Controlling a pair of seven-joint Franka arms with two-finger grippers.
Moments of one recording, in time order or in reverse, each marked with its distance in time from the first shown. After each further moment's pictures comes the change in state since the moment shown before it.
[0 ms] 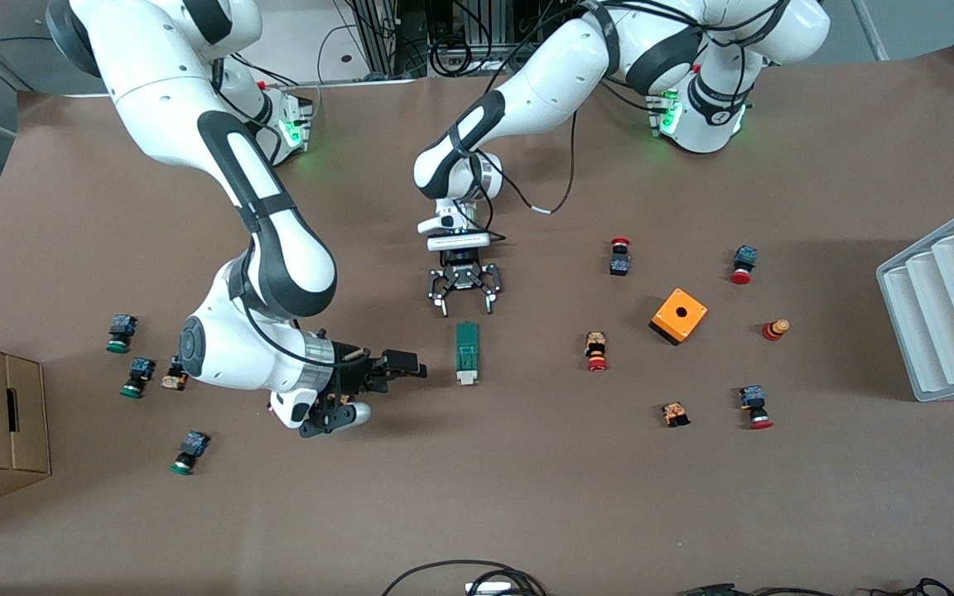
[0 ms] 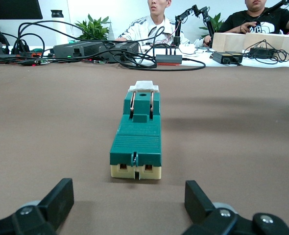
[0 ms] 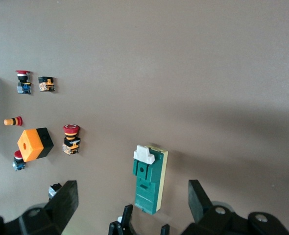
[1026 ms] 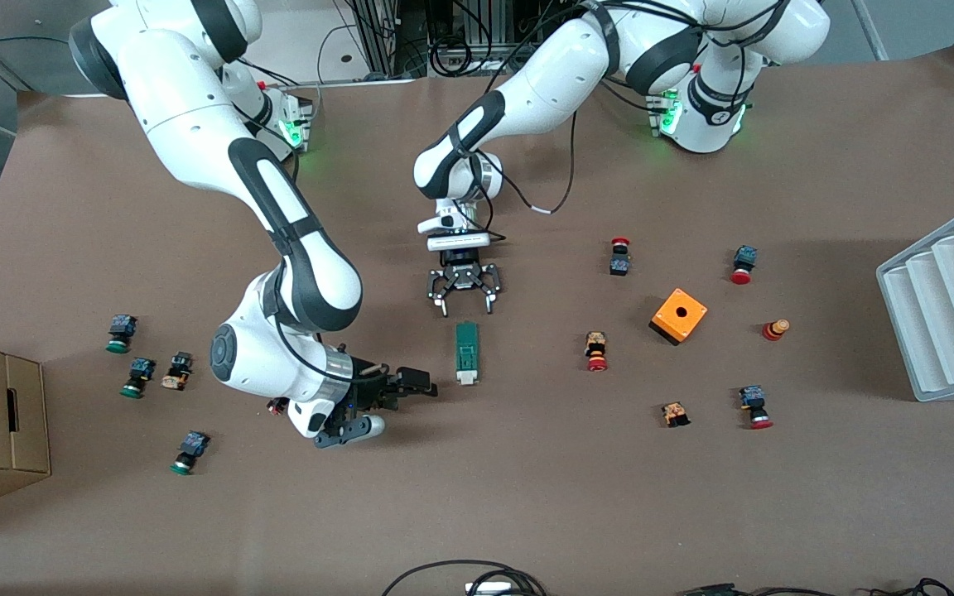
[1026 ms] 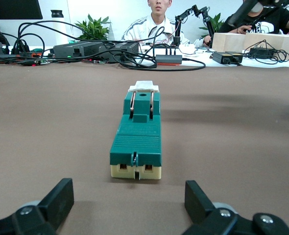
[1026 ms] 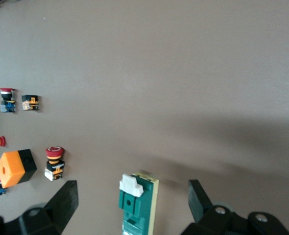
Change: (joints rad) left arm 0.000 0.000 0.000 0.000 0.000 0.000 0.000; right arm 0.034 0.095 0.006 0.034 0.038 0.148 -0.008
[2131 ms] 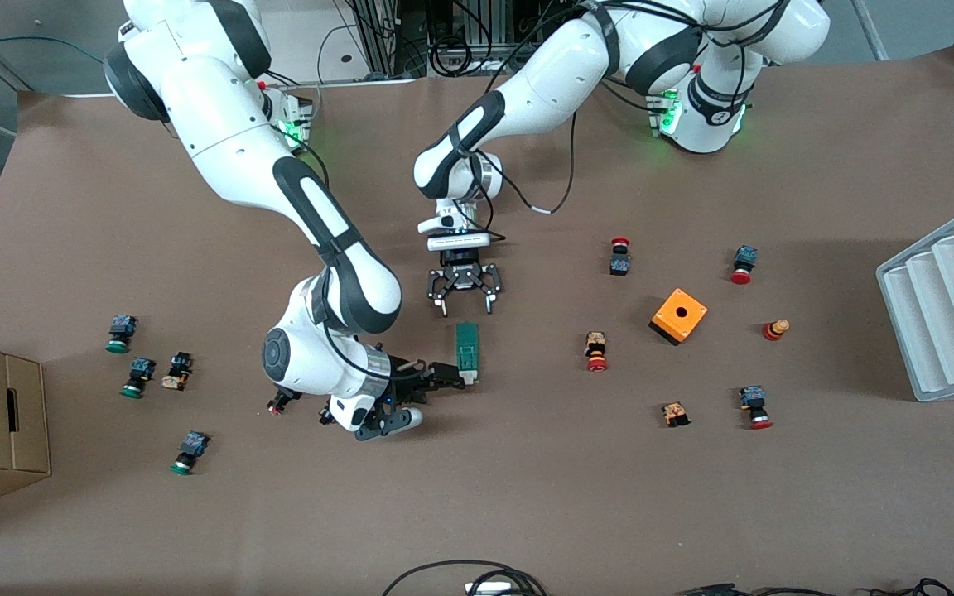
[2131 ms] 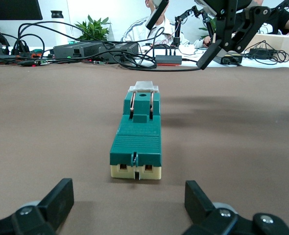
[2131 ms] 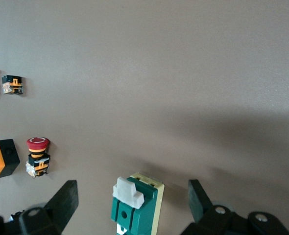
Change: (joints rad) left arm 0.000 0.001 0.000 0.000 0.002 -0.002 -0.001; right arm 0.062 0.097 0.002 0.033 0.020 0.044 -0.054
